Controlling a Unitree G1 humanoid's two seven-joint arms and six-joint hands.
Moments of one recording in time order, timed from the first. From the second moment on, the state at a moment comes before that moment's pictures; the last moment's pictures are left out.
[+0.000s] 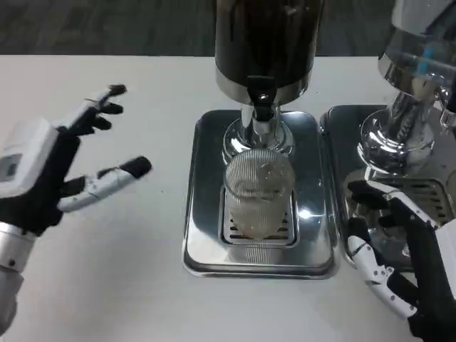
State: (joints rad) left arm -0.24 0.63 -0.12 0.64 0.48 -0.73 0.43; right arm 0.37 -0.20 0.08 -0.06 -0.59 -0.46 -0.38
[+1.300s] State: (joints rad) left arm -0.80 0.54 0.14 0.70 -0.65 0.31 -1.33; right arm 0.30 -0.16 0.13 0.02 -0.60 -0.46 -0.42
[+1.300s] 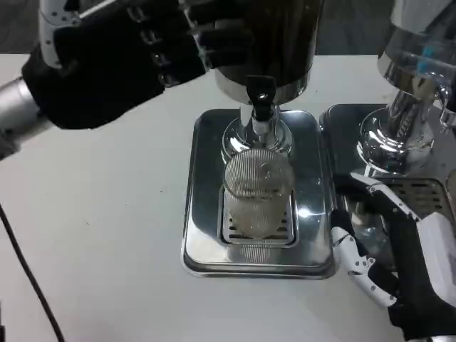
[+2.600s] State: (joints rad) left arm -0.79 0.39 0.10 0.80 -0.36 -0.03 -1.23; right arm 0.33 -0.13 0.13 0.03 -0.60 -0.46 -0.46
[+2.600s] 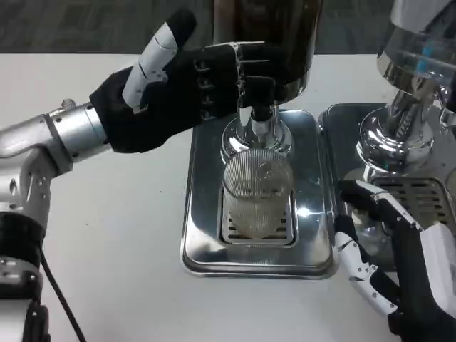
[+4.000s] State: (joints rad) left arm -0.77 0.41 -0.01 0.95 -0.17 -0.76 -1.07; right arm 0.36 -0.13 0.12 0.00 -0.60 -0.46 -0.46
